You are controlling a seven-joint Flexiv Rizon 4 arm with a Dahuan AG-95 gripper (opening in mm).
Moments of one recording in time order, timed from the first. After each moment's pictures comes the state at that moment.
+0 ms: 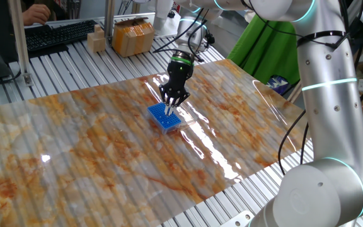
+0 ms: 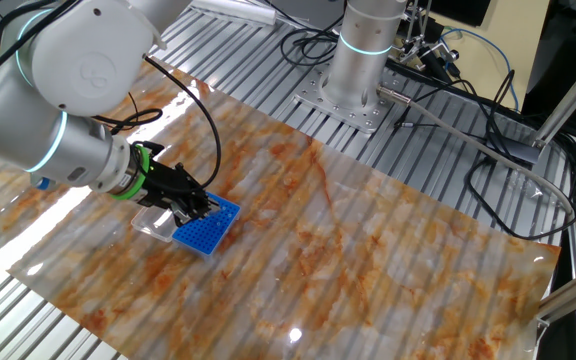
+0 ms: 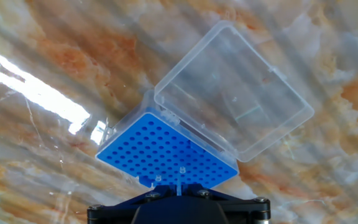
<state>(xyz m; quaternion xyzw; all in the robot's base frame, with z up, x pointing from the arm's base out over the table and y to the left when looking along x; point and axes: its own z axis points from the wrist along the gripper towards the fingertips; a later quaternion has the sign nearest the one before) 0.534 -0.058 0.048 -0.32 -0.88 -0.14 0.32</state>
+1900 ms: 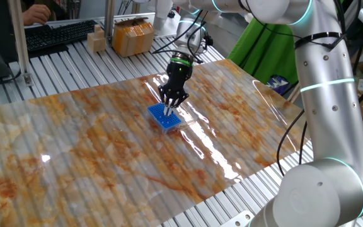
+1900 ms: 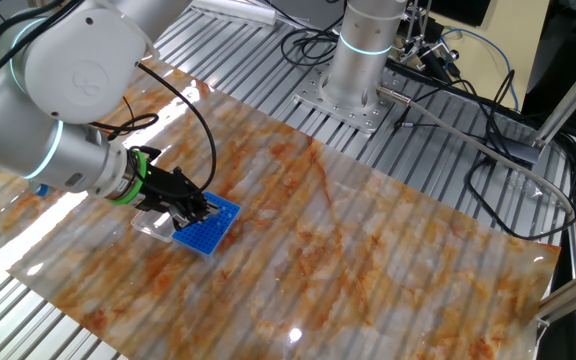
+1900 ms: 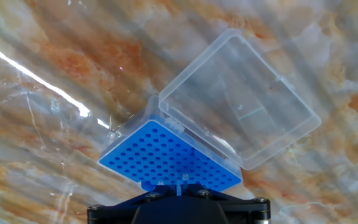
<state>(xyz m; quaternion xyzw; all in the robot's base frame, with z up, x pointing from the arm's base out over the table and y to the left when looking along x) 0.537 -0.059 0.042 -0.31 -0.88 -0.15 0.33</state>
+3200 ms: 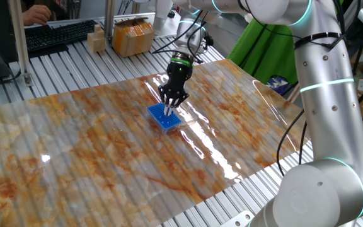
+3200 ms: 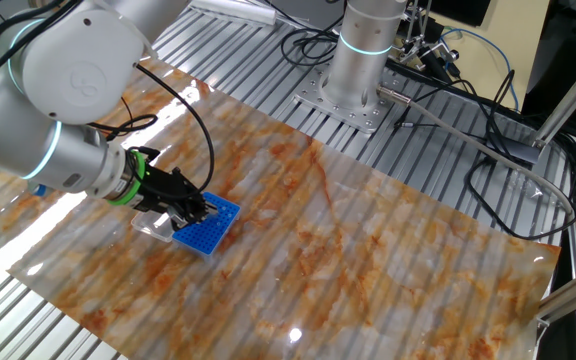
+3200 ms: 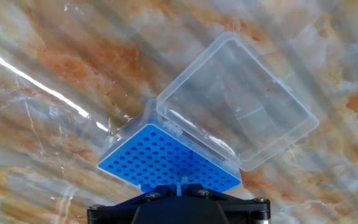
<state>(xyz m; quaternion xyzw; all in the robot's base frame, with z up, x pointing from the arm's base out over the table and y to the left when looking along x) 0.539 -0.060 0.041 -0.32 -0.88 -0.15 0.33</state>
